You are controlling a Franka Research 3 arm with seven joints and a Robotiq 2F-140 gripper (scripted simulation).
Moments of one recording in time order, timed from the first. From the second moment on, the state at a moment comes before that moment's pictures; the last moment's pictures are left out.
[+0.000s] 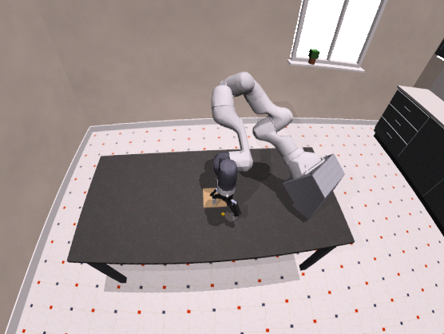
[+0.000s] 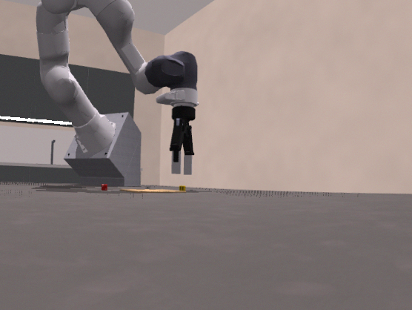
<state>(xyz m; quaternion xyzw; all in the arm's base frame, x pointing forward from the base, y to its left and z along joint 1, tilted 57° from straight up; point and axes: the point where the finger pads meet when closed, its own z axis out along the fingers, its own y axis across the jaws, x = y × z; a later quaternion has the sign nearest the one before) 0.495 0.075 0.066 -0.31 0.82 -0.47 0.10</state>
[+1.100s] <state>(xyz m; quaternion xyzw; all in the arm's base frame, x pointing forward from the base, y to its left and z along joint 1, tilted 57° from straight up) 0.489 0.088 0.073 -0.31 0.82 -0.46 0.10</state>
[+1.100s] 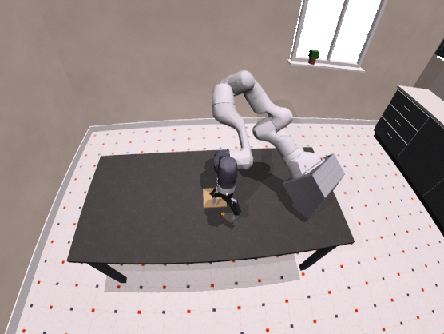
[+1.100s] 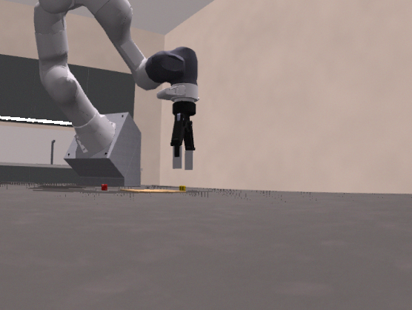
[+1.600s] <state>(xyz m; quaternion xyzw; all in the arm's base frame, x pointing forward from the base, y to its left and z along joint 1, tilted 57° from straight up) 0.455 0.151 0.112 -0.32 0.82 -0.46 0.11</state>
